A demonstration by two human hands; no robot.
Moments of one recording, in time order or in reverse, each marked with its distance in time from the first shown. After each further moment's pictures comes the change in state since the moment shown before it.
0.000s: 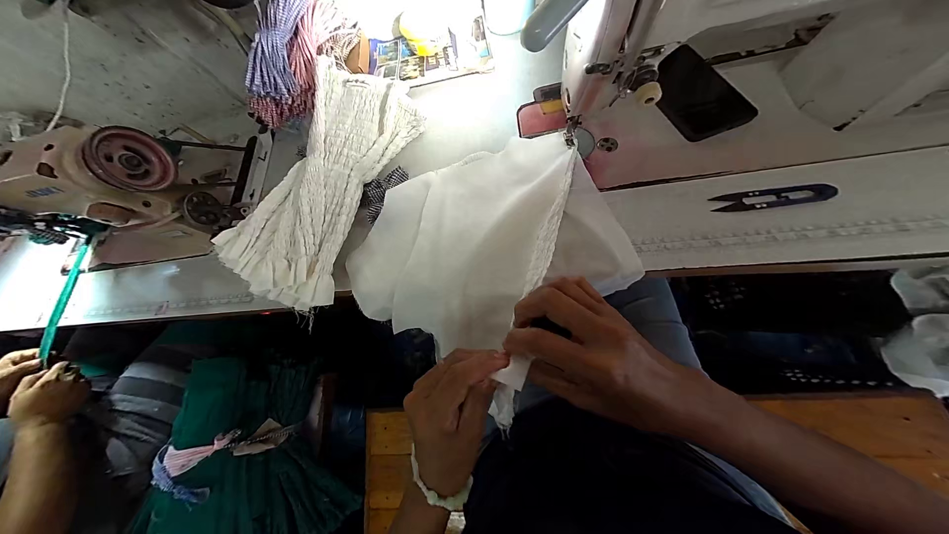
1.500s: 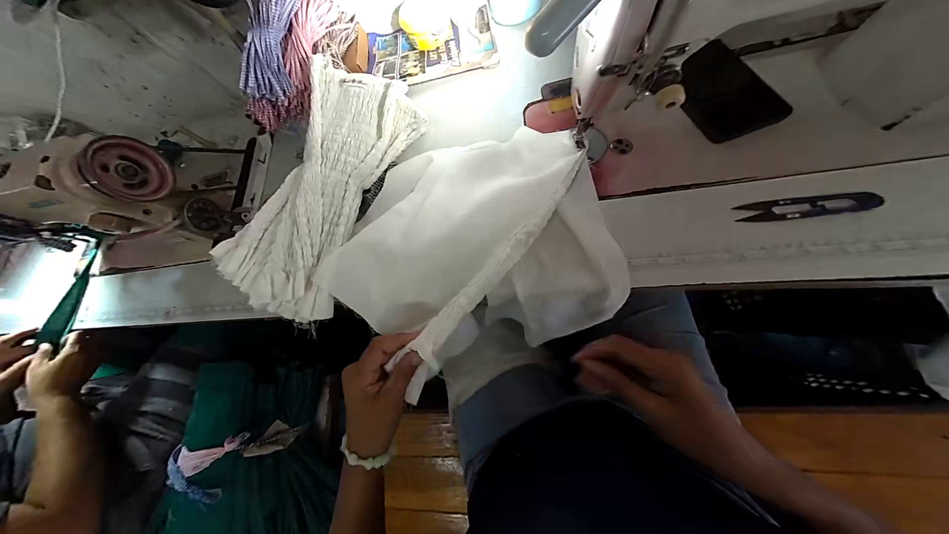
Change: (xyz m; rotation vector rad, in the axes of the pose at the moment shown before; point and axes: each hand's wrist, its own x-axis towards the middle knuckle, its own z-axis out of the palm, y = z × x) left_hand 0.016 -0.047 -0.063 0.075 -0.030 -0.241; right_hand -0.083 0.011 0.000 0.439 0.041 0.678
